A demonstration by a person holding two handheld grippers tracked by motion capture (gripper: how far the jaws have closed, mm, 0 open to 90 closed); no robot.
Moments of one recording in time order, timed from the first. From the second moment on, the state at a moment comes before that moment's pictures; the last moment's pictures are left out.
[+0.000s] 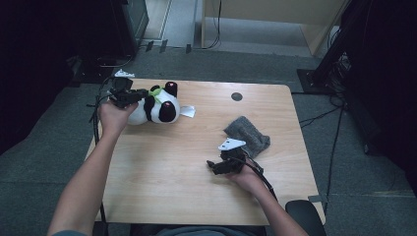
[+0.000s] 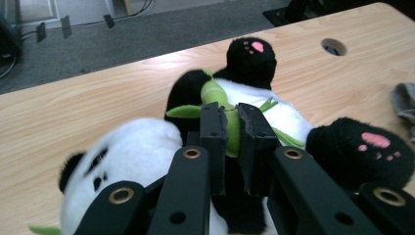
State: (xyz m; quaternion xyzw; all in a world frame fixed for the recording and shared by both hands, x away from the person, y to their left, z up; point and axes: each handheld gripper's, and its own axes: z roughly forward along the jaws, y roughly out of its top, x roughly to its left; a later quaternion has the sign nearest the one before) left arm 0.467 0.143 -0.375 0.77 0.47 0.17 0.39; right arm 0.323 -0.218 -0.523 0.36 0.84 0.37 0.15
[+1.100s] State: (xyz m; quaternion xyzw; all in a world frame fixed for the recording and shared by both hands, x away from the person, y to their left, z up) left arm 0.403 0.055 -0.373 0.78 0.44 0.09 0.44; right arm 0.323 -0.218 -0.523 0.36 0.84 0.37 0.15
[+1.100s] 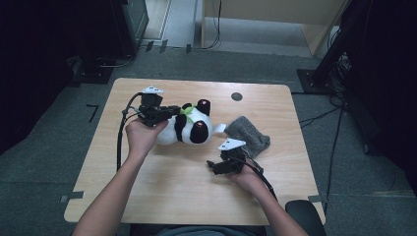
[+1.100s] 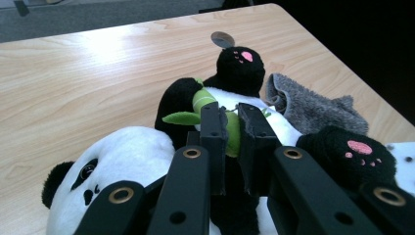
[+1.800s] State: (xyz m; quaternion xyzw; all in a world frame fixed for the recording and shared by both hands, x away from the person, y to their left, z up) left arm 0.390 0.054 -0.399 0.79 0.40 0.11 0.45; right arm 0.326 -0.217 -0.524 0.40 0.83 0.35 0.15
